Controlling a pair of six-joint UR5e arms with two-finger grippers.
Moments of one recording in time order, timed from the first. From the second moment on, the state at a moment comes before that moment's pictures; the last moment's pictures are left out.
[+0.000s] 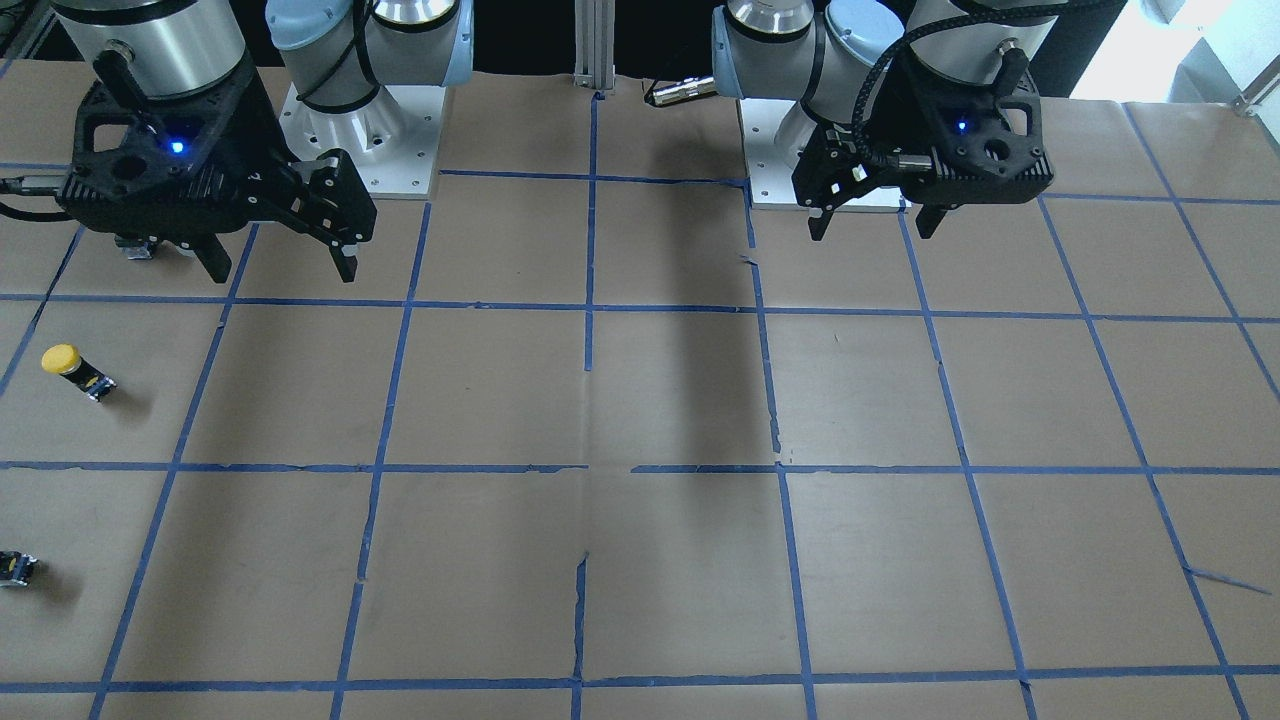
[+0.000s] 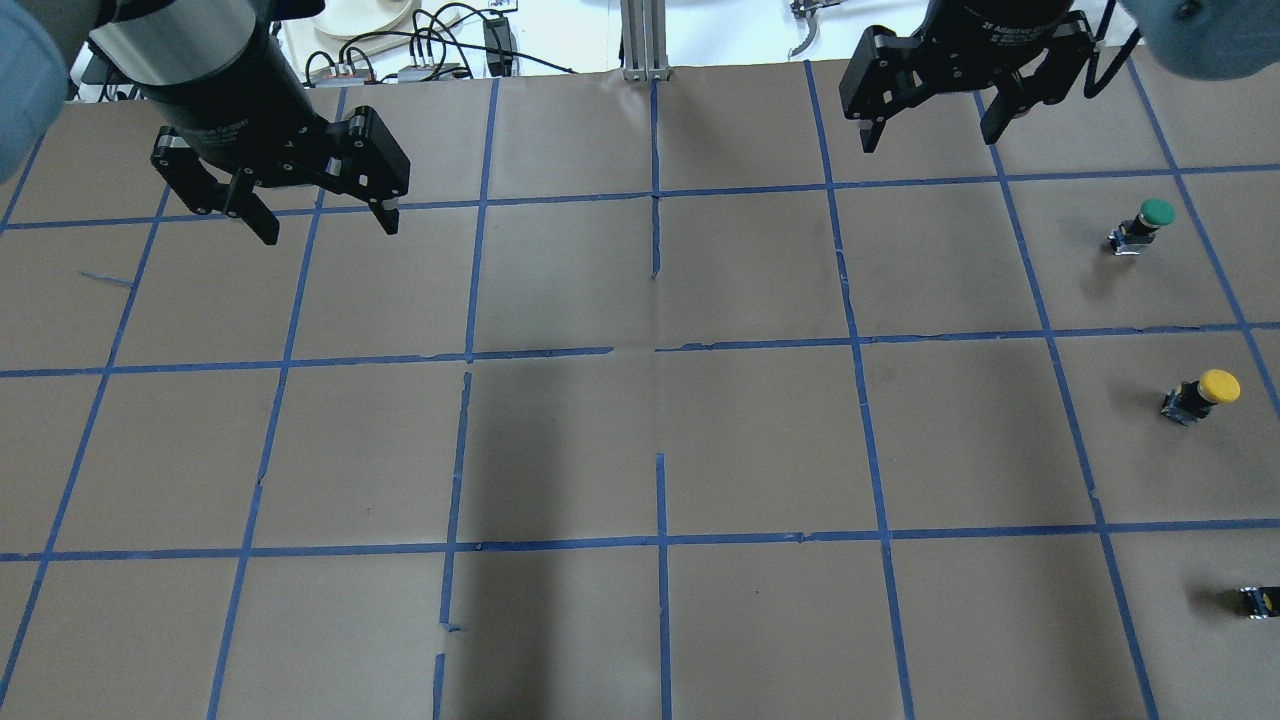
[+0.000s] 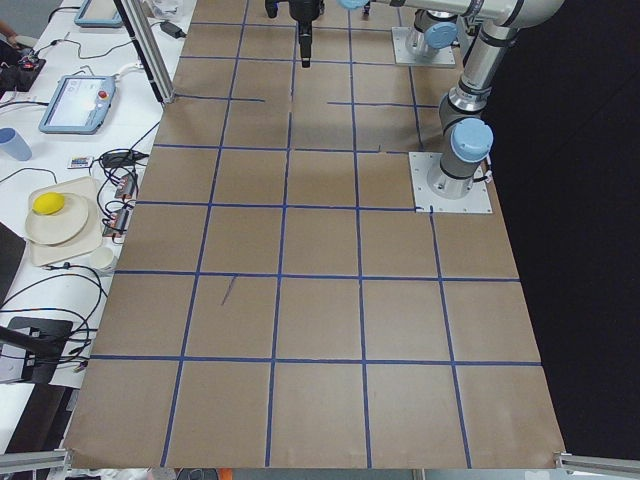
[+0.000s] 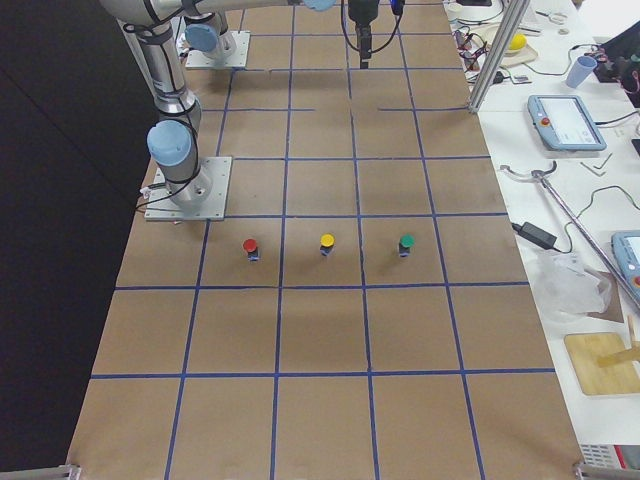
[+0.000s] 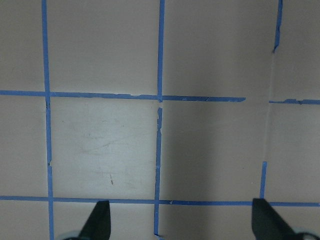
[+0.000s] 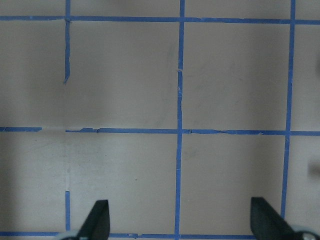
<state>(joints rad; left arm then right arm) -1.59 -1.58 -1.46 -1.68 1.58 -0.07 1.61 -1.49 1.40 -1.57 -1.57 0.01</state>
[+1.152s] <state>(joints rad) -1.58 -1.61 -1.41 -1.71 1.56 -0.05 1.61 -1.47 1.41 -1.58 -1.57 0.00</state>
